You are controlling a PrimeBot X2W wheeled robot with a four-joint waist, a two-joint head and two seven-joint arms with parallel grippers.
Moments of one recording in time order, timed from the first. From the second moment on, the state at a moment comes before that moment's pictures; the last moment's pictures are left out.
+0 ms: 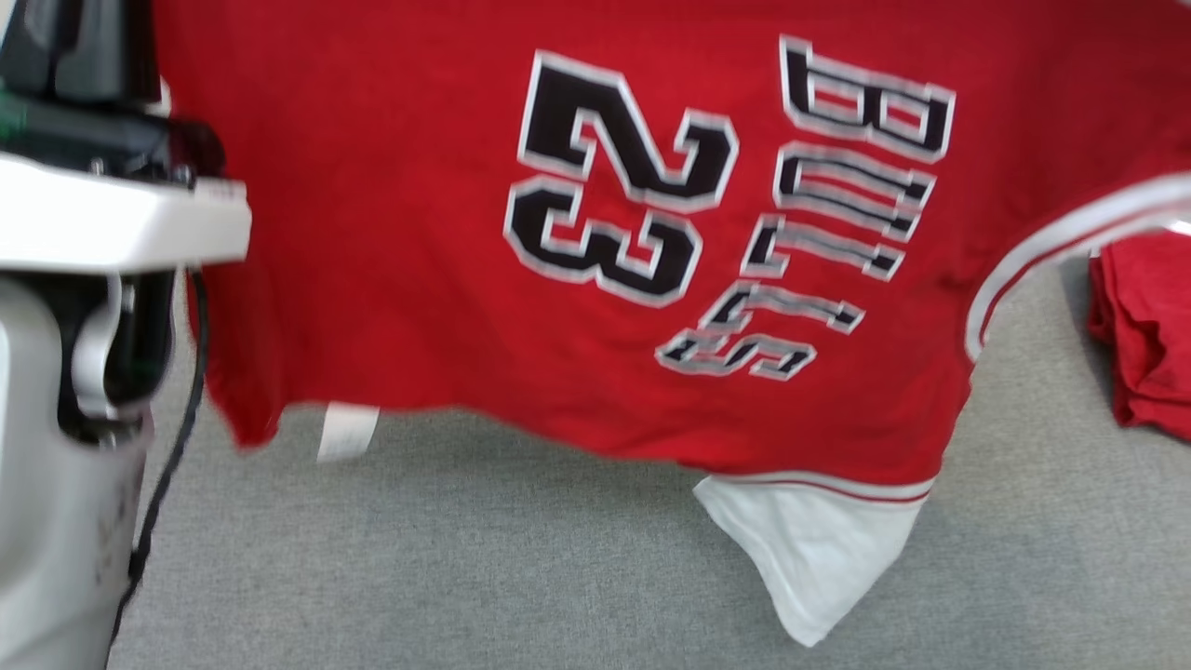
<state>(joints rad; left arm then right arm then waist) -0.67 0.35 -0.18 -0.18 -0.46 0.09 -0.01 -0.59 -0.31 -0.12 -0.28 0.23 0.13 0.05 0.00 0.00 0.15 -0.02</state>
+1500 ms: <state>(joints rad) -0.84 0.15 -0.13 1.09 -0.56 -0.11 -0.26 -0.80 -0.13 0.40 0.82 0.58 0.13 -0.26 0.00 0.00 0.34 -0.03</state>
